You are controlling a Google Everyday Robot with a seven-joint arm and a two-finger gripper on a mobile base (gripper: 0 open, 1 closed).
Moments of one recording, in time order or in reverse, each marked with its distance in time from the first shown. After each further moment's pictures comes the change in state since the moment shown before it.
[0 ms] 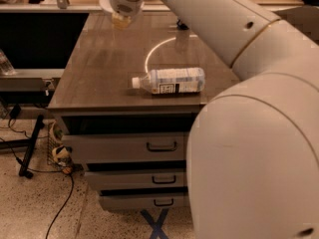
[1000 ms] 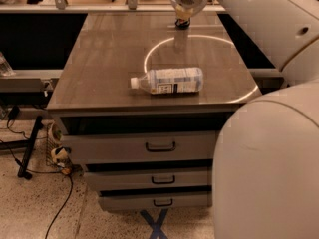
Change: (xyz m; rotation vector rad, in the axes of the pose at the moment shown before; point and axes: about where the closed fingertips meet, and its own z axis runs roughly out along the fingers) arm 0.181 -0.059 -0.059 0.171 0.299 0.121
